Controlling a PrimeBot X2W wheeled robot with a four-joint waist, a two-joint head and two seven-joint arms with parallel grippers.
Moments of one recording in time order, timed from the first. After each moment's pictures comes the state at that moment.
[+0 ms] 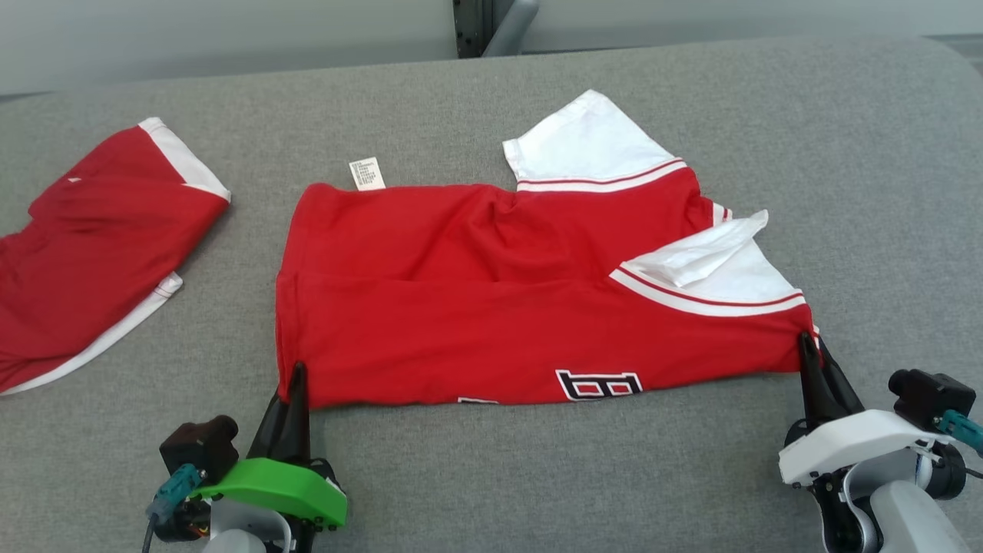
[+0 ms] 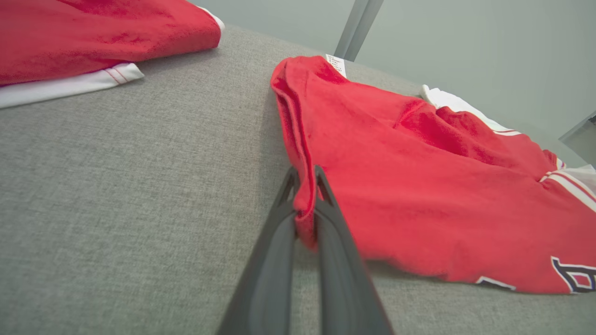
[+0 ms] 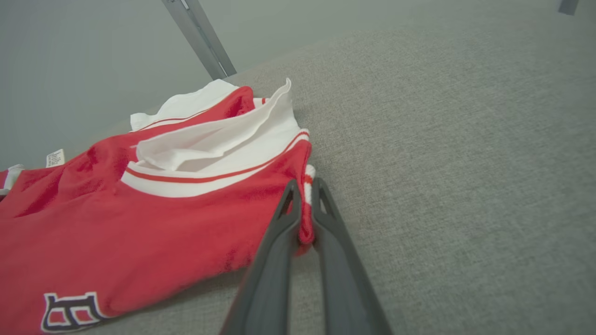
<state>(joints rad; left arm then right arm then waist) -0.16 0.05 -0.11 0.46 -0.42 -0.13 -0.26 -0.18 -0.16 0.02 0.46 0.50 0.13 -0.26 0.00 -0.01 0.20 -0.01</state>
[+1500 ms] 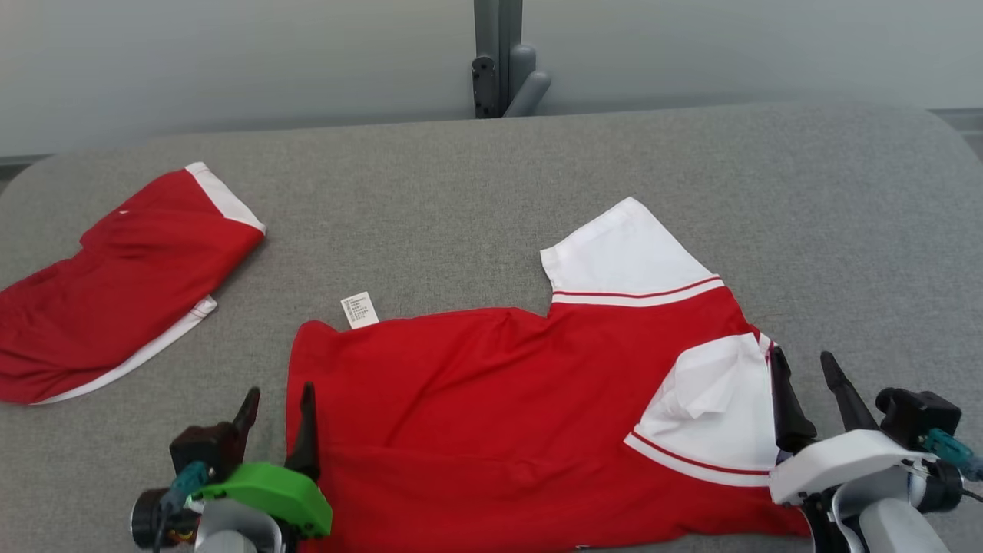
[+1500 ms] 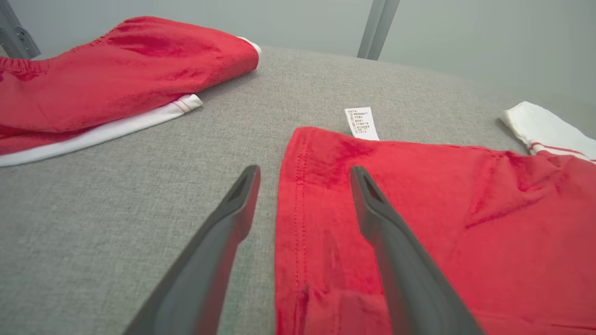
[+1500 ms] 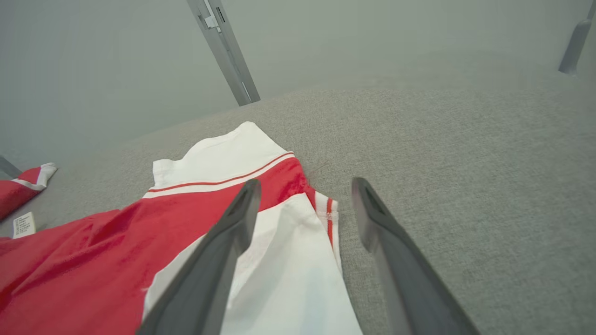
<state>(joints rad) -0.14 0.05 -0.06 0.57 -0.26 -0.10 -0.26 -0.09 -0.14 -0.01 0.41 0.41 0.13 -0.26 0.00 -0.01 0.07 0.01</state>
